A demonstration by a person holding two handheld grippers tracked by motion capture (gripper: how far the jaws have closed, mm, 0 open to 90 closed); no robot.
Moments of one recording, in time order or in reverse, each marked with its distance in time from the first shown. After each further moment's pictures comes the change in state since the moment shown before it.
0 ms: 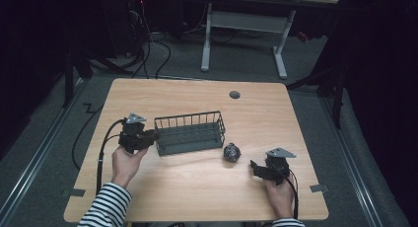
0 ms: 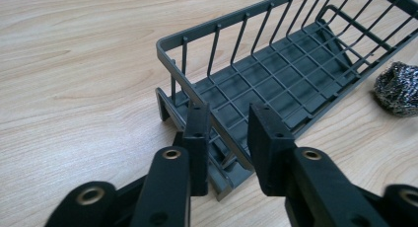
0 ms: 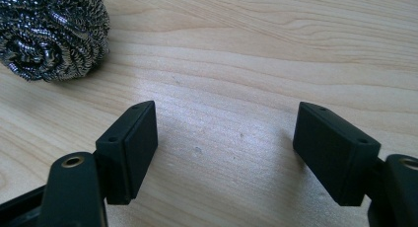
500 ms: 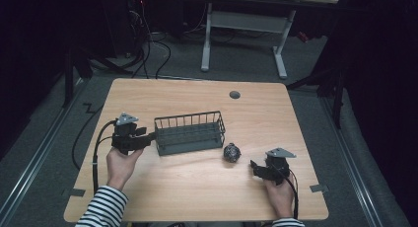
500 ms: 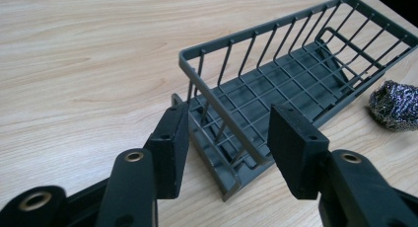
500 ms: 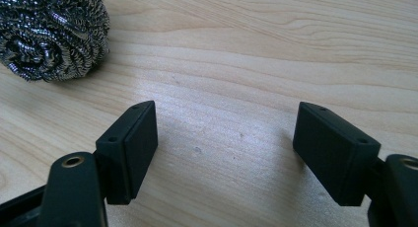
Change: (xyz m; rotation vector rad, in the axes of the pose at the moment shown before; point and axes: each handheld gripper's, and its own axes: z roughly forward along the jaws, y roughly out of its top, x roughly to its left) left arm 0.009 -0.005 -0.019 -0.069 0.003 -0.040; right arm 0.000 0.000 0.000 -0.001 0.000 0.000
